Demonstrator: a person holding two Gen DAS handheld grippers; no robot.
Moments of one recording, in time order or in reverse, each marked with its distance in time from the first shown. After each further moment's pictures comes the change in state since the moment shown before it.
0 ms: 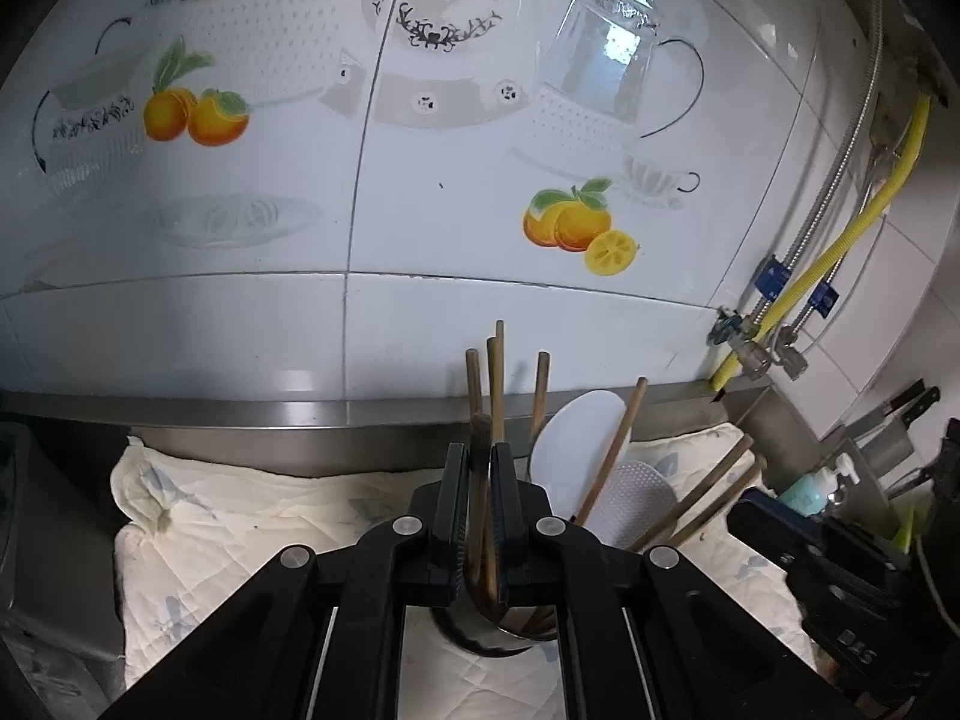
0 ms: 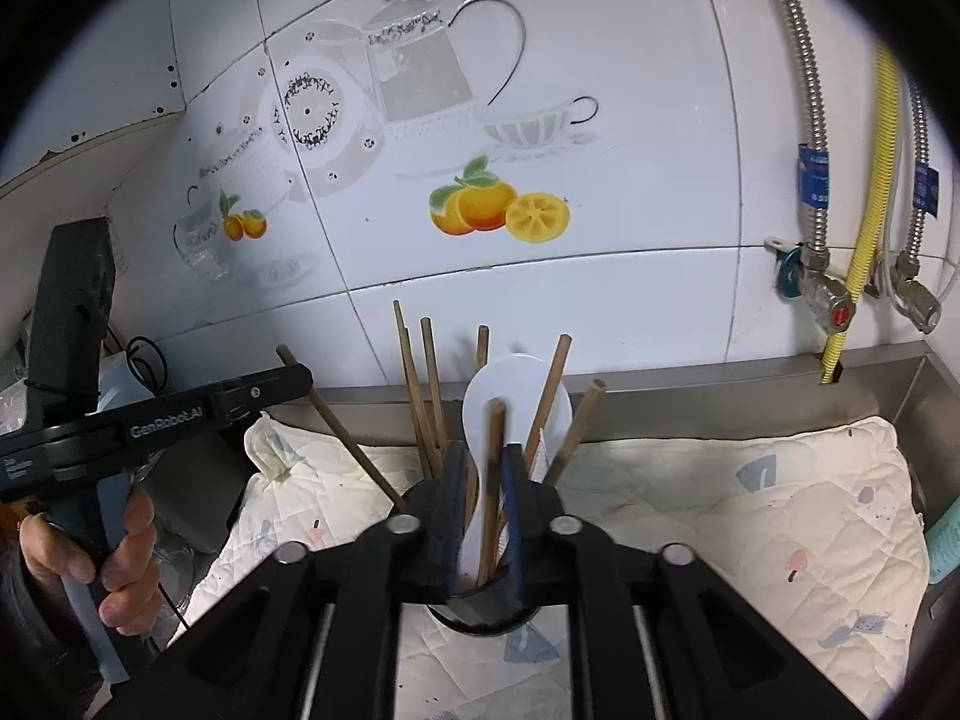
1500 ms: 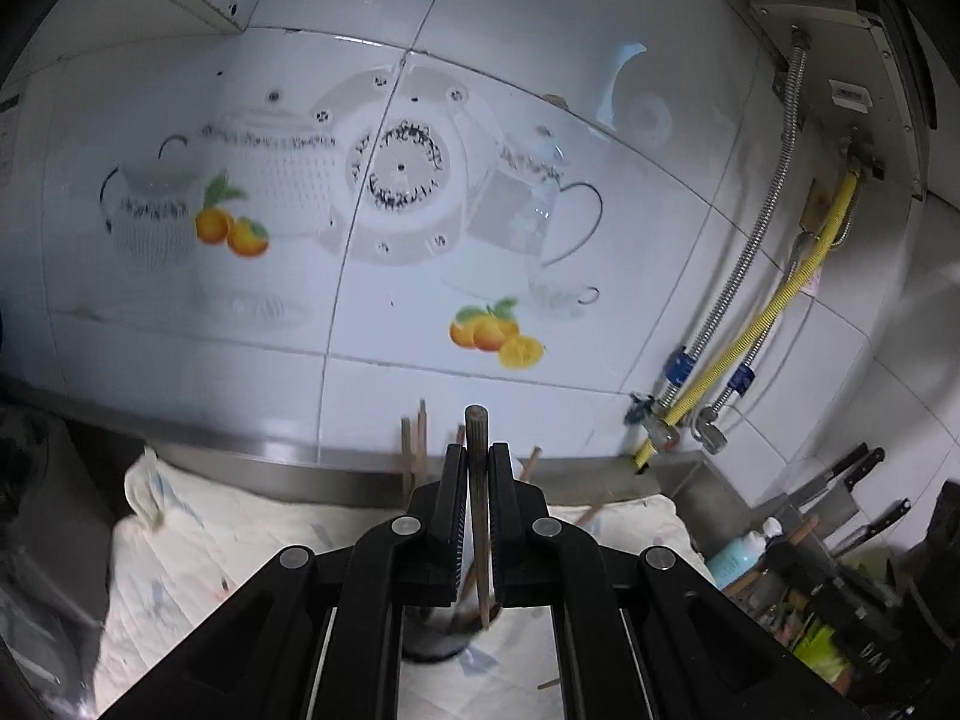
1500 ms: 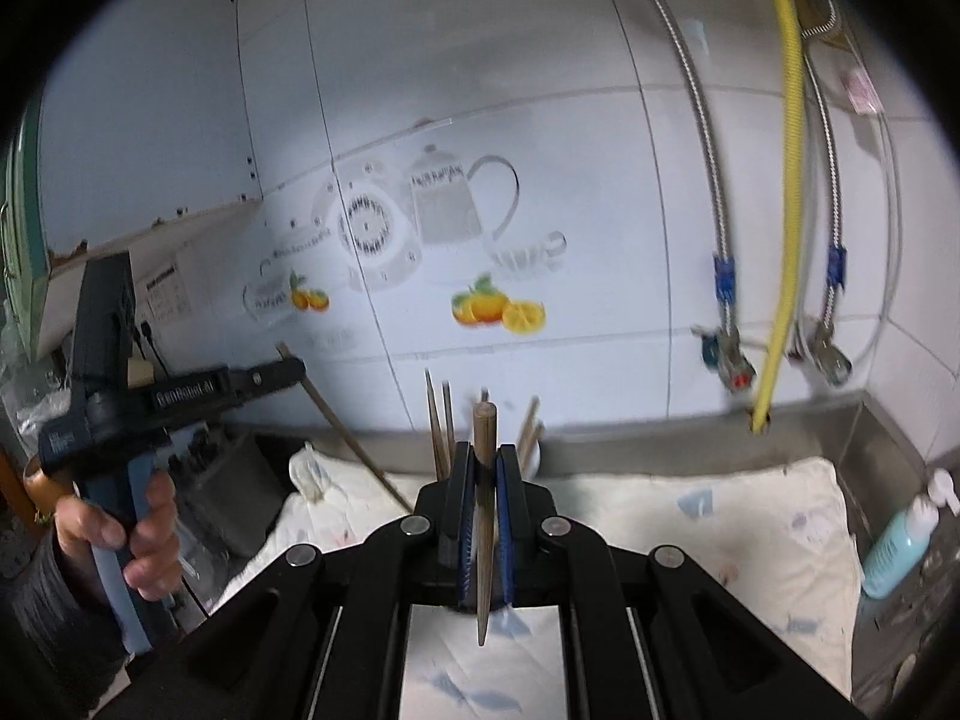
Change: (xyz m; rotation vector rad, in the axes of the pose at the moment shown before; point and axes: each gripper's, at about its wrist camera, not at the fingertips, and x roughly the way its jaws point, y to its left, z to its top) left arm -0.108 -0.035 0.007 -0.064 -0.206 -0.071; right arm -0.109 -0.009 0.009 -0.035 -0.178 0.039
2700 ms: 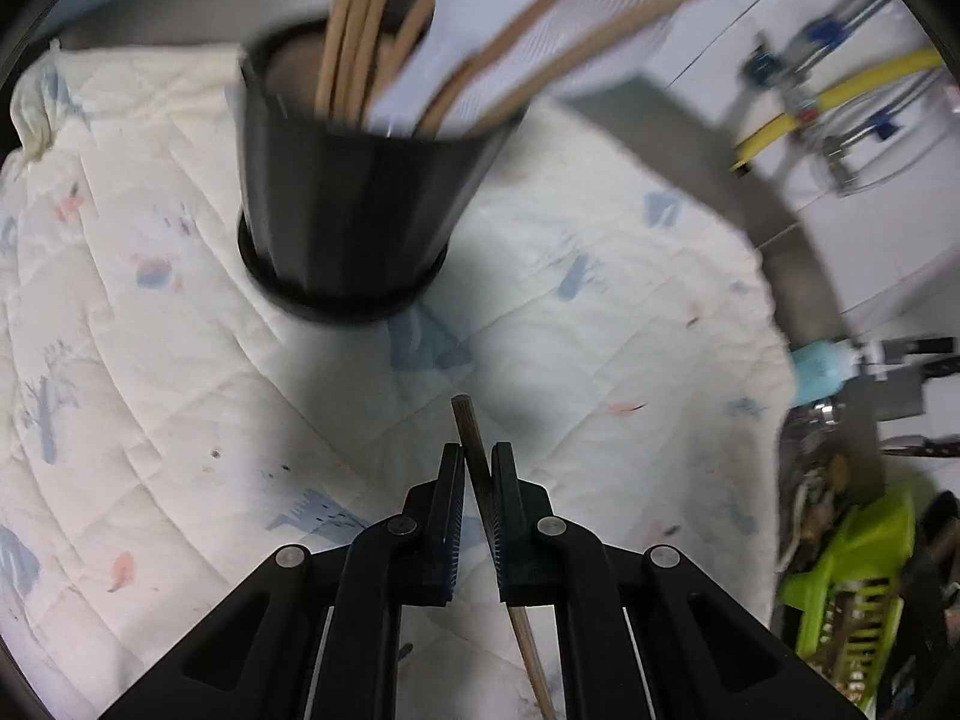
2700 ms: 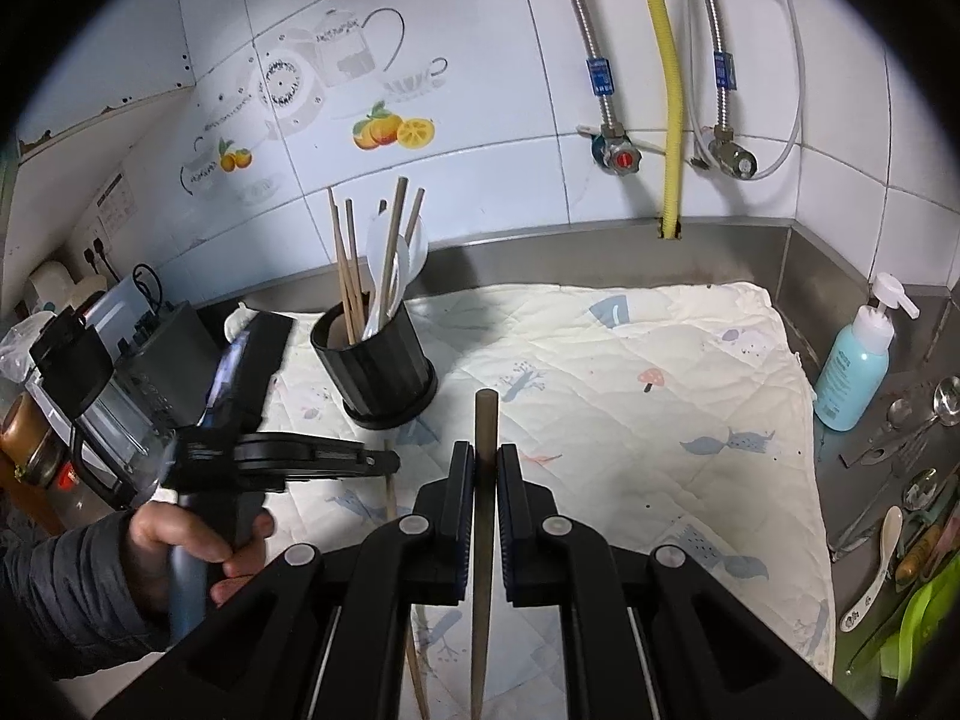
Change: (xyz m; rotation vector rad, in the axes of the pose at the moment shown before) left arm 0.162 -0.031 -0.246 -0.194 0.597 0.058; right arm -0.033 -0.065 -0.117 0.058 0.251 -0.096
